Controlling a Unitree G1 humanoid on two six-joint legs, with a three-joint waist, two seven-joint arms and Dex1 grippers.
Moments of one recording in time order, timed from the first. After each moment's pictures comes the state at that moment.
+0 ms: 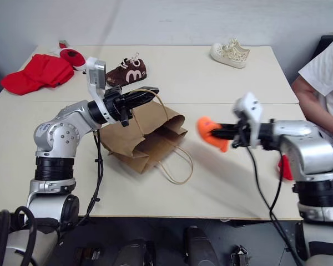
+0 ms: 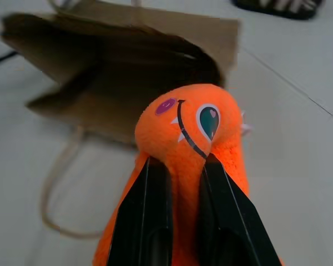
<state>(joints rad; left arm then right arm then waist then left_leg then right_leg) -0.85 0.38 0.13 0.14 -0.71 0.72 -0.88 -0.60 -0.71 -0.01 -0.21 0.48 0.76 1.06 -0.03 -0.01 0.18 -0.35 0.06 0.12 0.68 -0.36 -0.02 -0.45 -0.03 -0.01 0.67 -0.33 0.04</state>
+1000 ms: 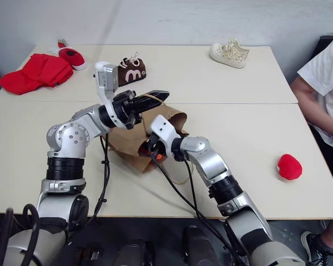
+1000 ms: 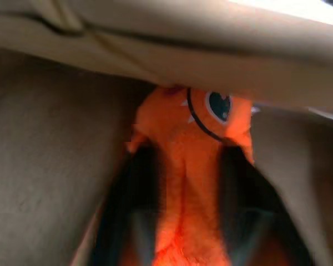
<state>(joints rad) -0.86 0.30 0.14 0.16 -0.78 0.80 -0.92 -0.70 -0.21 0.32 0.17 0.17 0.41 0.72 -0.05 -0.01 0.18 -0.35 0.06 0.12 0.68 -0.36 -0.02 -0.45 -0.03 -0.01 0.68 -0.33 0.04</state>
